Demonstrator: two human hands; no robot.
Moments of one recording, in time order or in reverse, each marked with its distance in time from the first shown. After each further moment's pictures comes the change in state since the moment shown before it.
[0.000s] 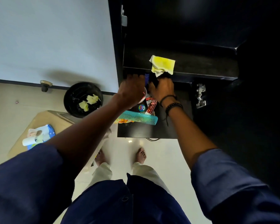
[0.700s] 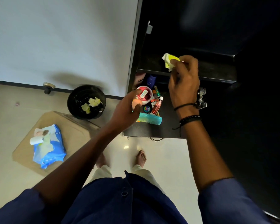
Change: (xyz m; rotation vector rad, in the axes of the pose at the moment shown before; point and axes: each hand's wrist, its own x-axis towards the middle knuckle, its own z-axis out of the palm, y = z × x) left_hand -0.090 -0.040 0.018 -0.681 0.151 -0.030; right_hand -0.053 -0.047 -0.064 0.149 0.572 -0.317
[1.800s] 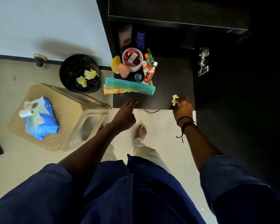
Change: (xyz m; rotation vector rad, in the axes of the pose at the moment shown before) left_hand -0.069 -0.053 0.121 0.247 -0.311 -0.243; right_hand -0.191 0.175 0.007 -0.295 -0.665 0.605
